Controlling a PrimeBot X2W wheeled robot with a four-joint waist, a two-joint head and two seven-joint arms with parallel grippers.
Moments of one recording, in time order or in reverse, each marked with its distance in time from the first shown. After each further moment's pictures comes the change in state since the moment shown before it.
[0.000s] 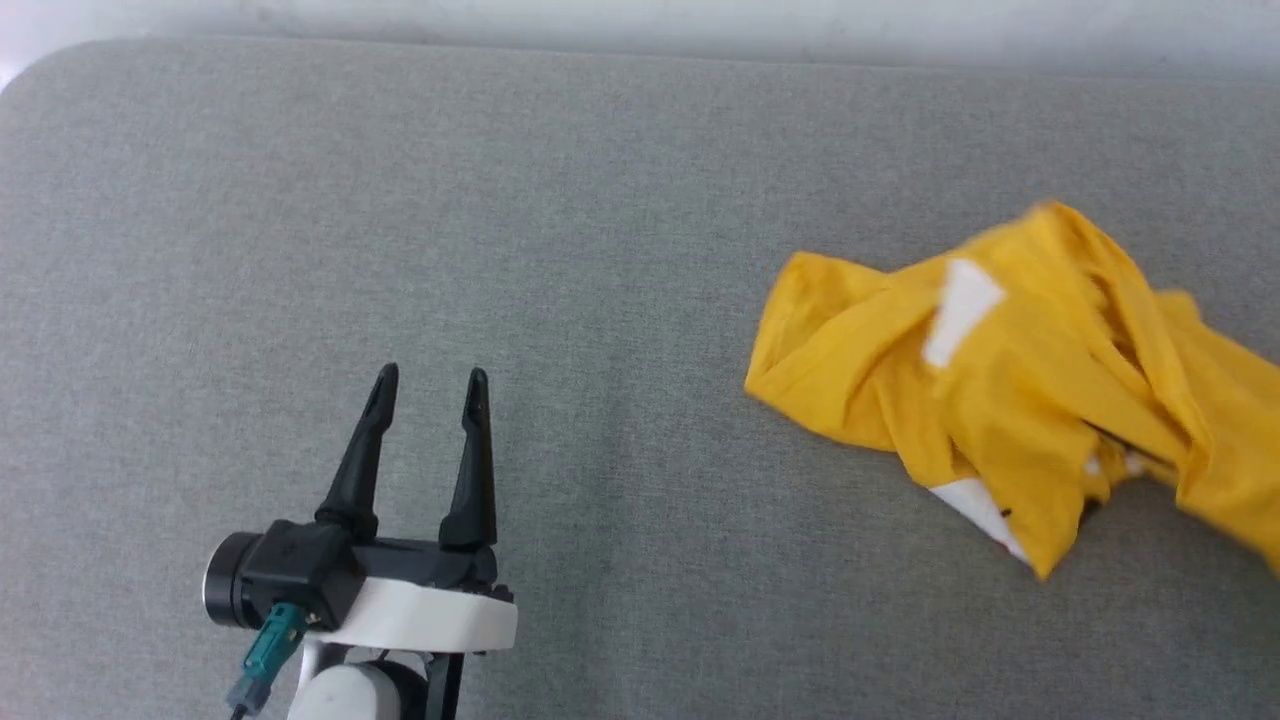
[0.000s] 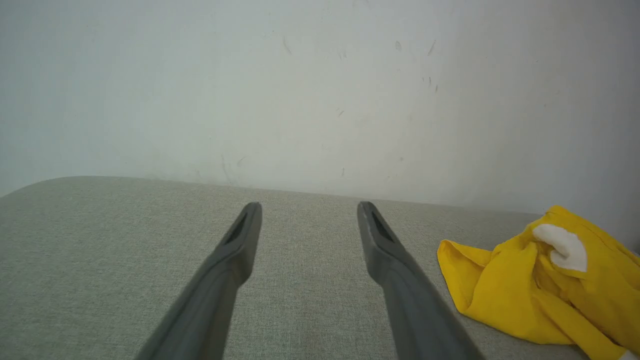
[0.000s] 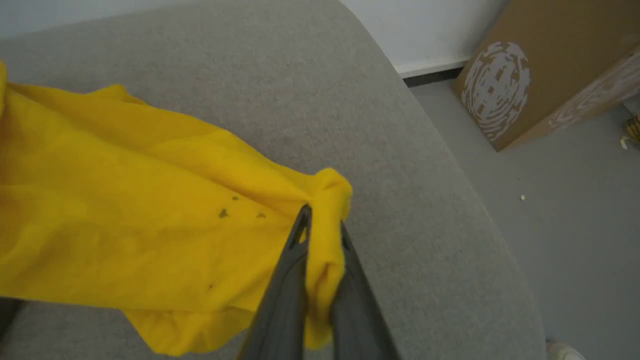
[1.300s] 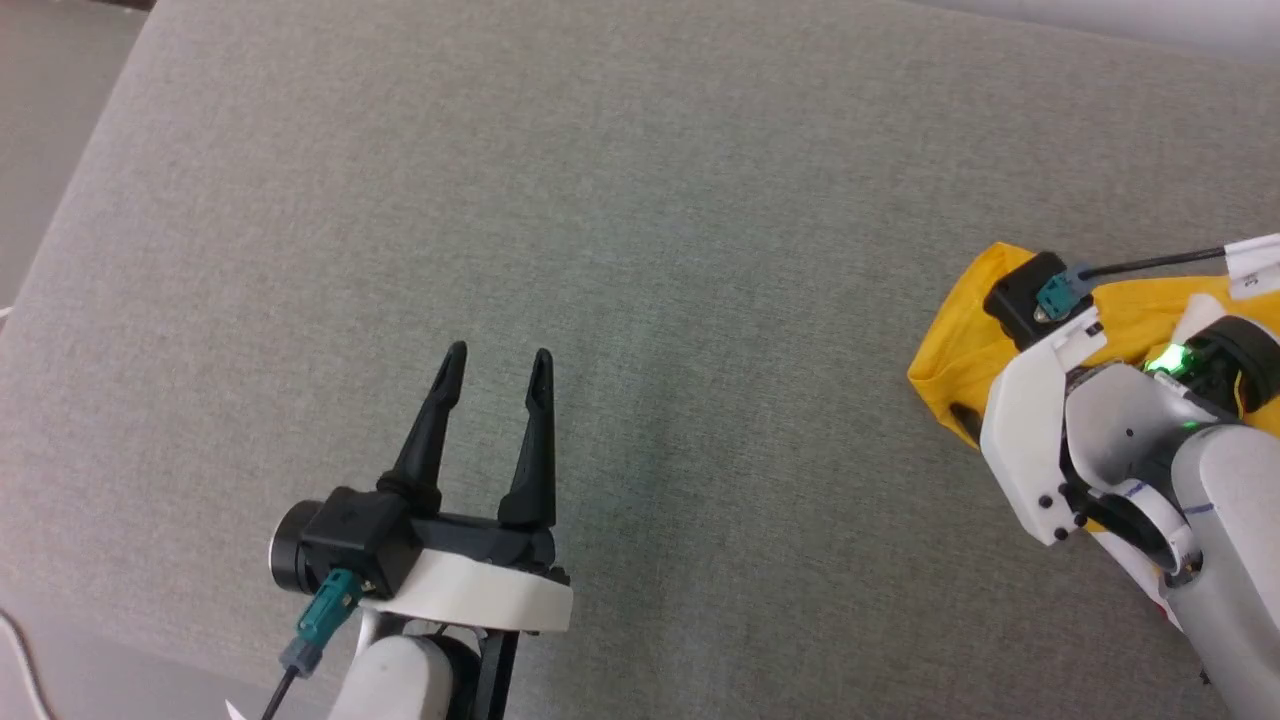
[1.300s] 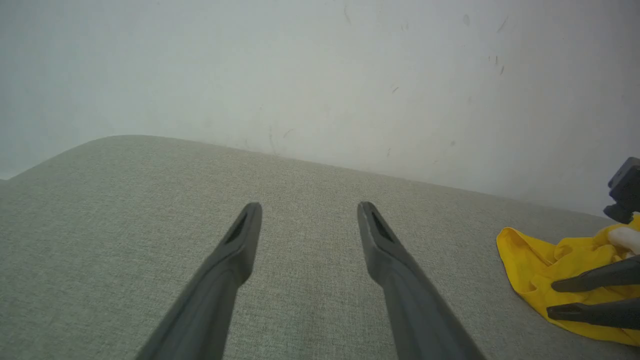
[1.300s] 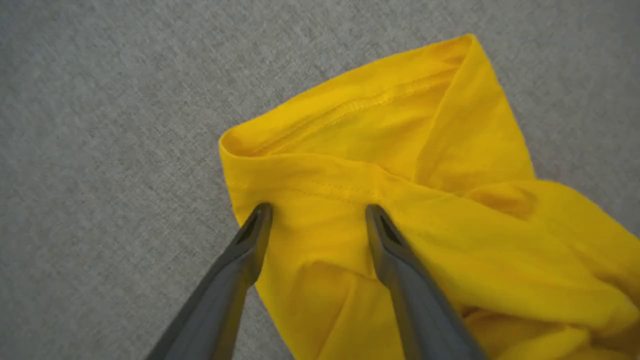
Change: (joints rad) left arm -0.068 -0.003 -0.101 0.048 -0.065 0.020 0.000; right arm -0.459 -0.232 0.981 0.098 0.090 0.000 0.479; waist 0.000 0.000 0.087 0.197
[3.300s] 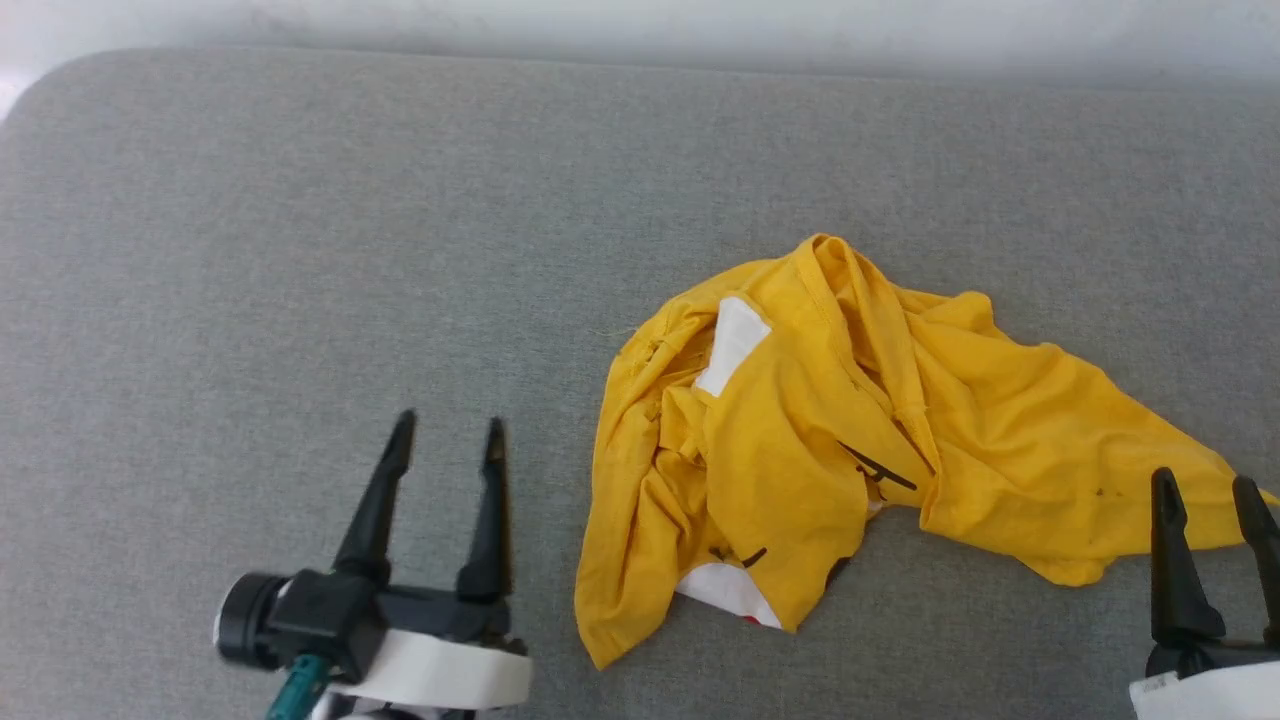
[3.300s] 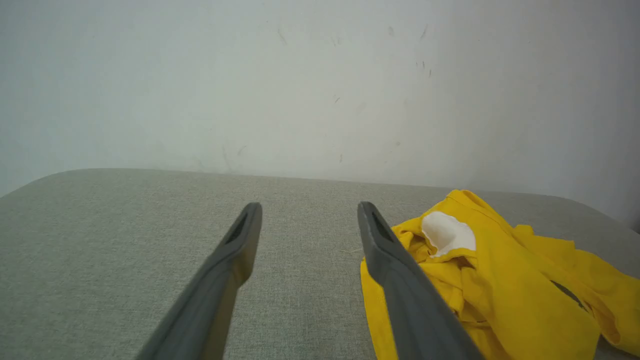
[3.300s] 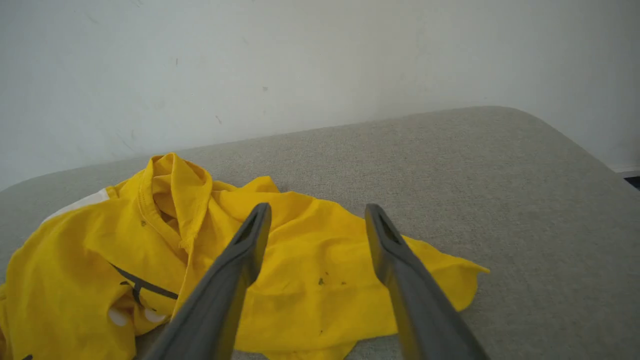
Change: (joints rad) left arm 0.164 0.004 0.090 -0.092 0.107 -0.021 0.000; right arm 0.670 0.381 -0.584 -0.273 -0.030 0.000 -0.991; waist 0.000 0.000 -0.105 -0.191
